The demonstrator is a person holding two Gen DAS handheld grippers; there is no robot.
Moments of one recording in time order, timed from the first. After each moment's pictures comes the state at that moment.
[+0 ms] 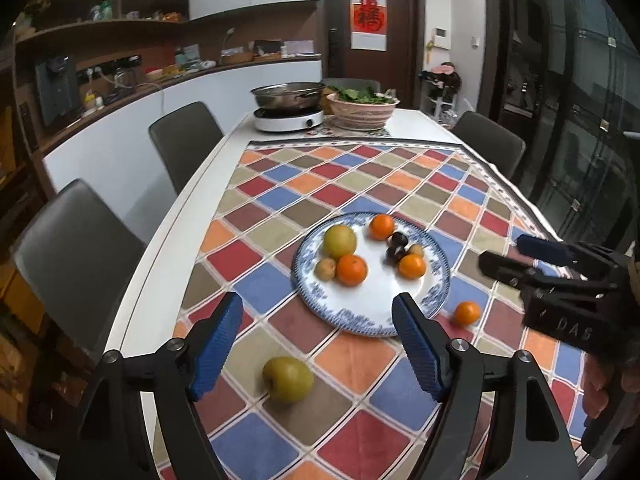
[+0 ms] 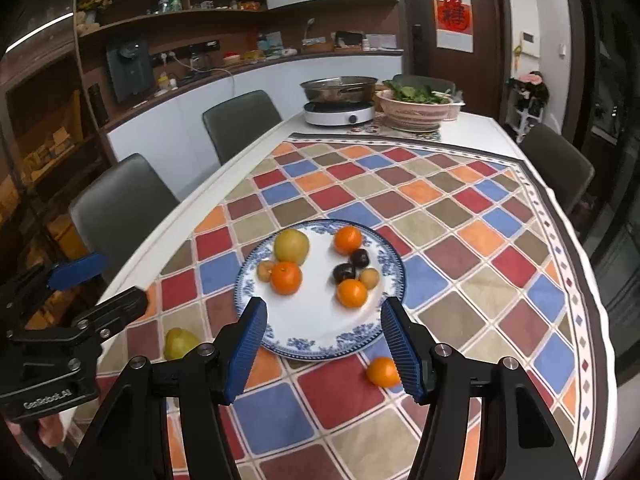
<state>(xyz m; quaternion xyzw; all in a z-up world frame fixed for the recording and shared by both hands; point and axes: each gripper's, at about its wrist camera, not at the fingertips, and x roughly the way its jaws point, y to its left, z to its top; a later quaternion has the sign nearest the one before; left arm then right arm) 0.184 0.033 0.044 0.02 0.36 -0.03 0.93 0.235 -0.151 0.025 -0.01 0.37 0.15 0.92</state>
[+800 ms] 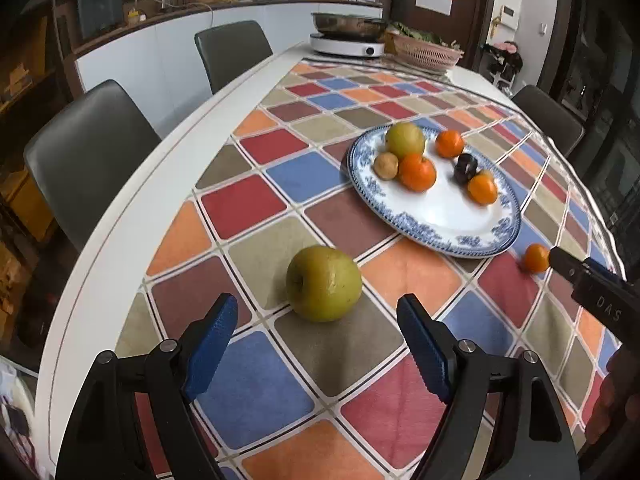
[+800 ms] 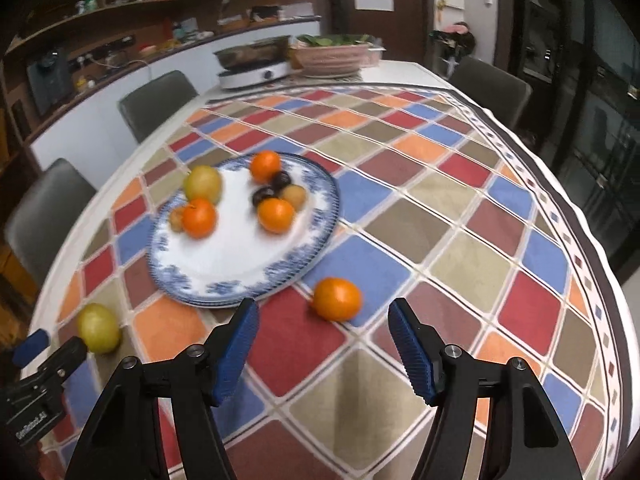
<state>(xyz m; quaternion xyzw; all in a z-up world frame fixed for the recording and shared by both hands) 0.180 0.061 -0.057 -0.04 0.45 0.05 0.89 0.230 -0.172 -0.061 0.03 0.42 0.00 0.91</state>
